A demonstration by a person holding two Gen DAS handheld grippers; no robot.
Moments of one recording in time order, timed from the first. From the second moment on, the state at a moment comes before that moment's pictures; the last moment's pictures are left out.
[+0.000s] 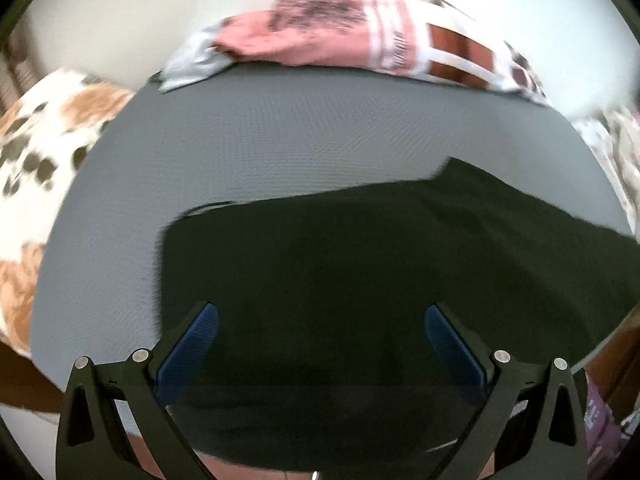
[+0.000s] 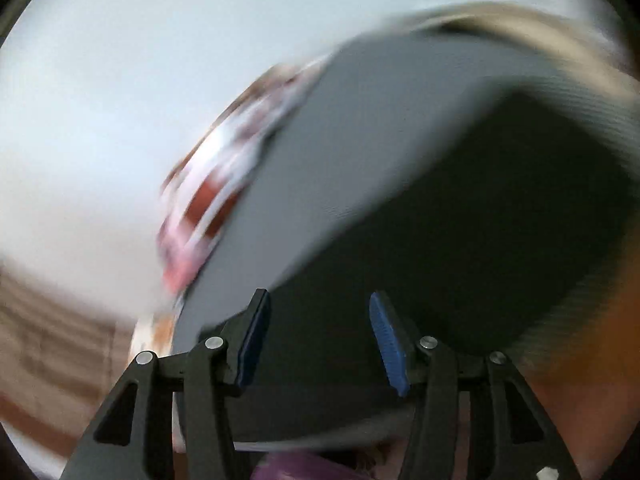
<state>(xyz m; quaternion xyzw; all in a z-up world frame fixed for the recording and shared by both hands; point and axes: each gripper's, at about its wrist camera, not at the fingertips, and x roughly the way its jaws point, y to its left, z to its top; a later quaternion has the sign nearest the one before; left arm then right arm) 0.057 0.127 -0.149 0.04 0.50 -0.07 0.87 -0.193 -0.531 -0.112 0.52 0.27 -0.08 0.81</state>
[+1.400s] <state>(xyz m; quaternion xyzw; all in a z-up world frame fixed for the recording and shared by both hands) 0.056 0.100 -0.192 0.08 0.49 -0.09 0.86 -0.176 -0.612 -0.137 0.58 0.24 -0.08 0.77</state>
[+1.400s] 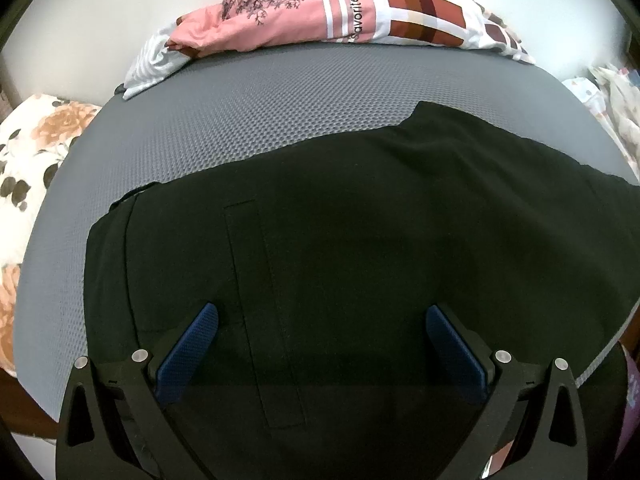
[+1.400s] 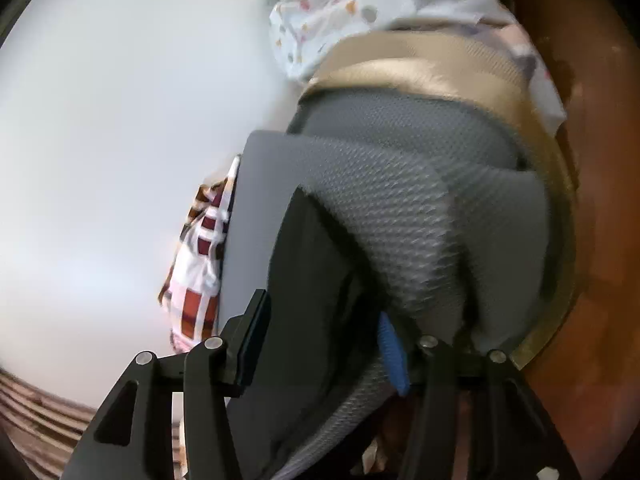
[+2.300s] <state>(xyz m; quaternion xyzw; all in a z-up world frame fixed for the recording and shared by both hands) 0.052 0.101 -0.167 0.04 0.49 -0.12 0.87 -0.026 -0.311 -0.046 0.23 0.39 0.07 0.89</state>
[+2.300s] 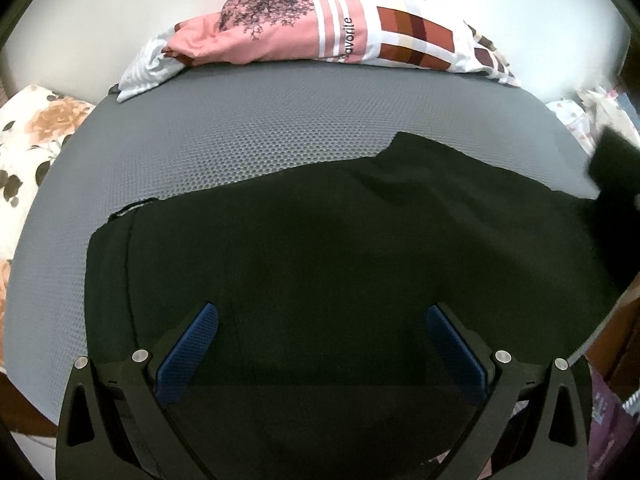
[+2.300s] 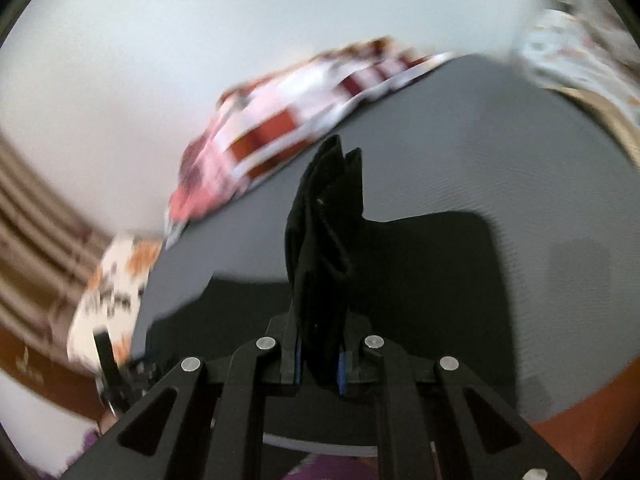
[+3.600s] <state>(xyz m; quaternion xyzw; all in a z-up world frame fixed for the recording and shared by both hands) 0.055 0.098 -0.177 0.02 0.51 -0.14 0.84 0.000 -0.162 -0.122 0.09 0.48 0.16 0.86</state>
